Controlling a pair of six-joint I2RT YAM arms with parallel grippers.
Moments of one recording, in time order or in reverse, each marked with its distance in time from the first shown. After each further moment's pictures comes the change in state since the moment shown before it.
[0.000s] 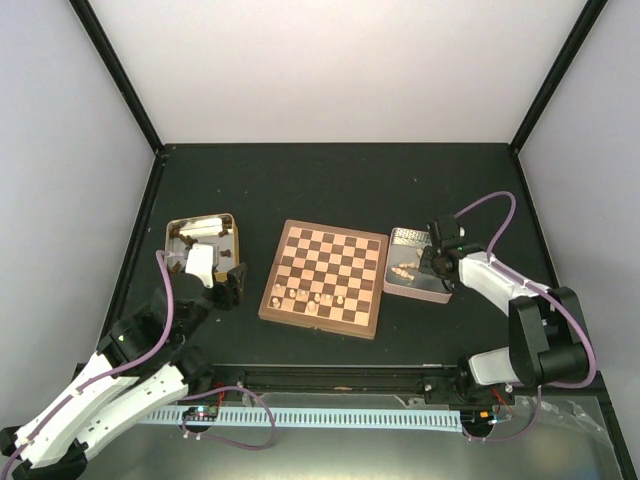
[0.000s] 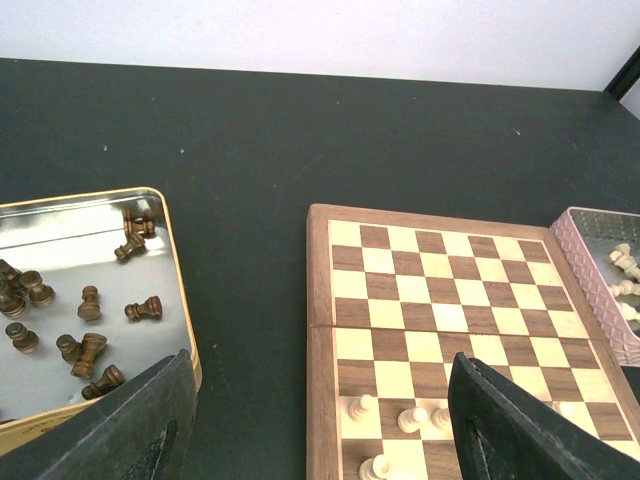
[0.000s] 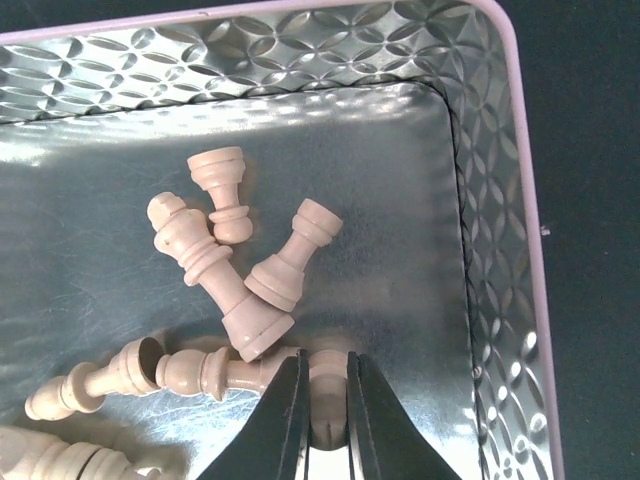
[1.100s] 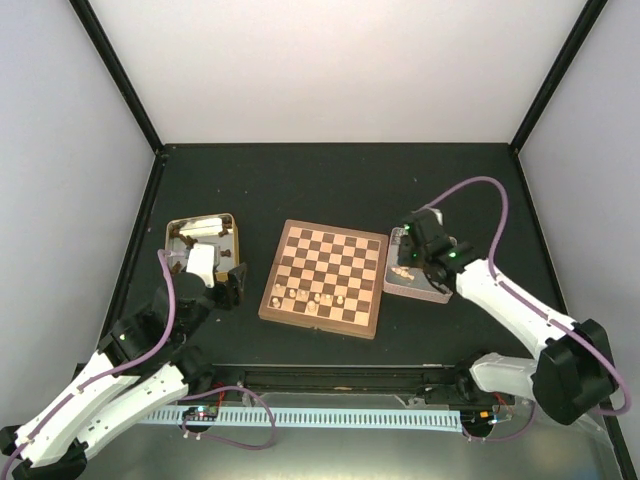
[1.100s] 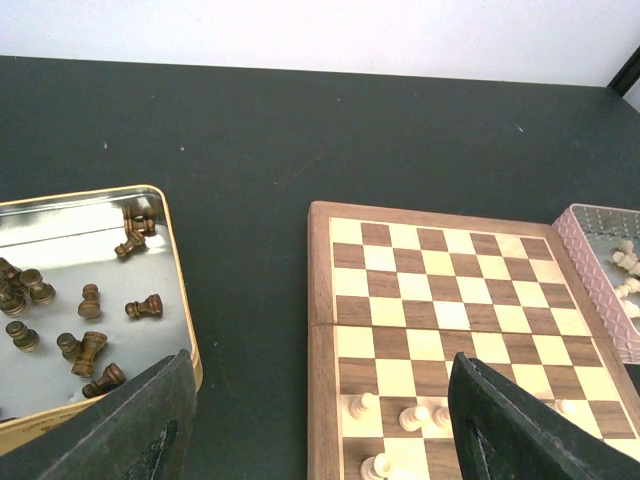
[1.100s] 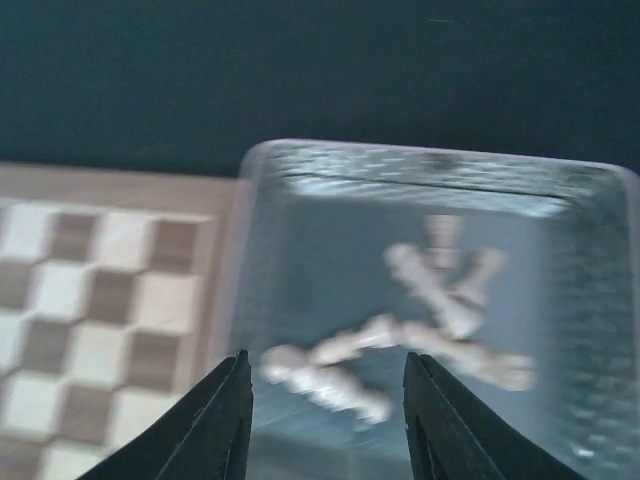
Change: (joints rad) left arm 0.000 0.008 0.000 0.000 0.000 0.000; right arm 0.337 -0.177 0.153 -0.120 0.072 0.026
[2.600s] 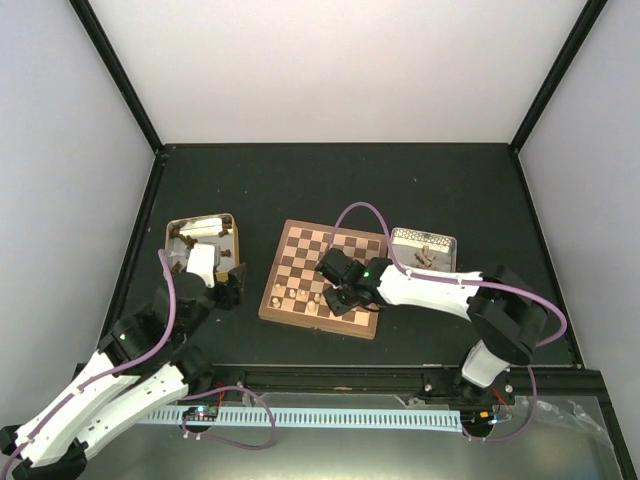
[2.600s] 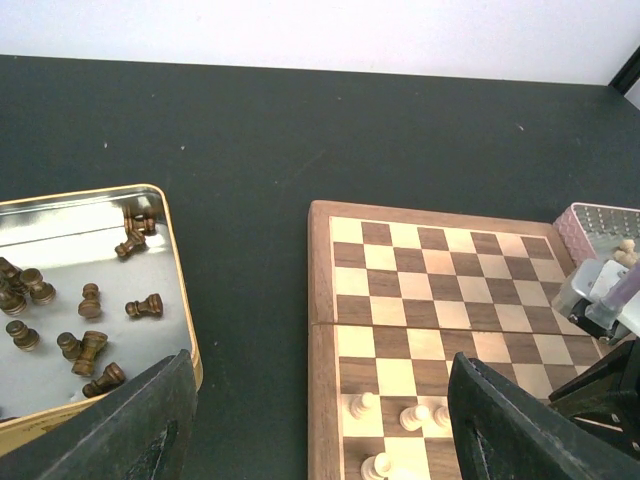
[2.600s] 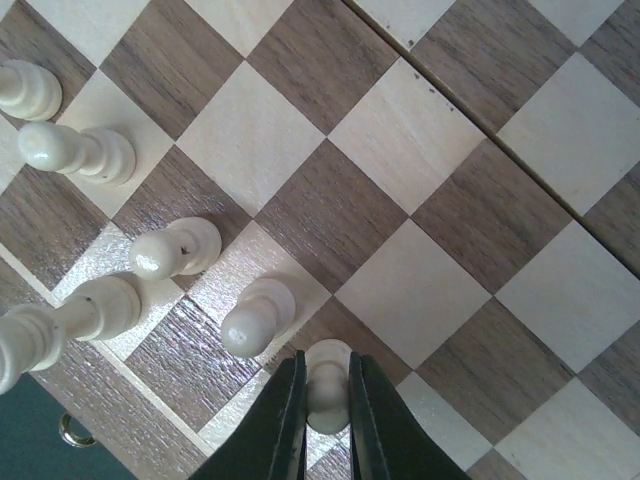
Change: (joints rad) left arm 0.000 0.003 0.000 0.000 0.000 0.000; right arm 0.421 0.409 0.137 0.003 -0.195 -0.097
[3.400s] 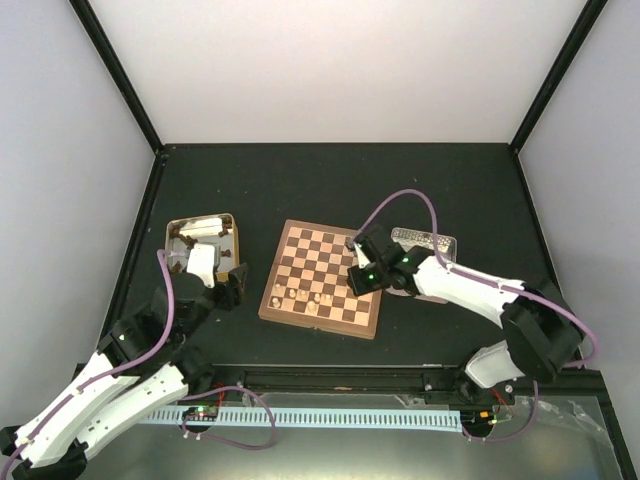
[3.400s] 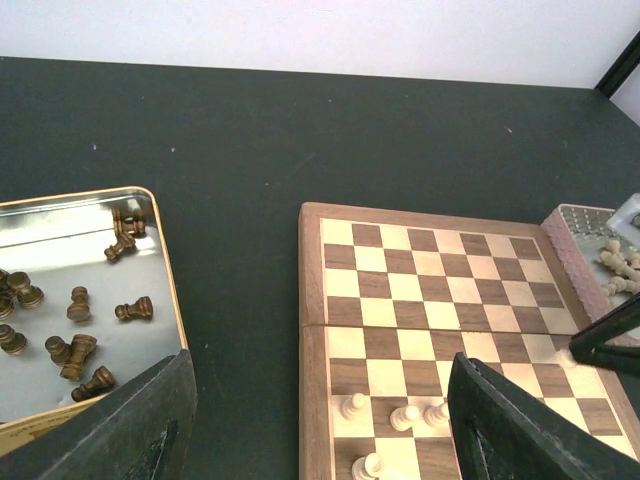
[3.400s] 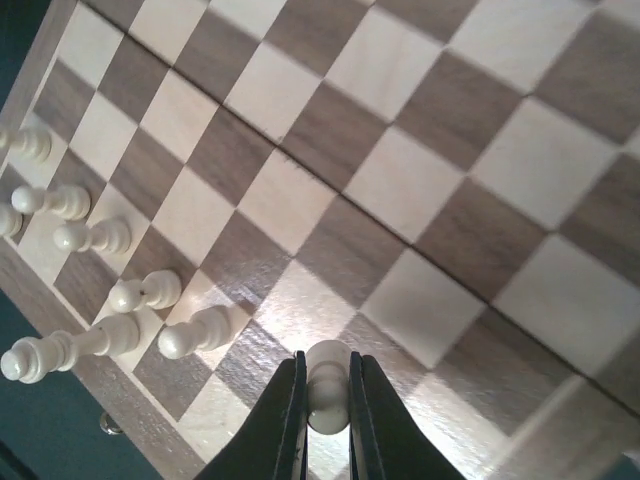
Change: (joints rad) left arm 0.000 -0.006 0.000 0.008 0.016 0.000; right arm -0.265 -0.198 -0.126 0.097 -0.217 -0.024
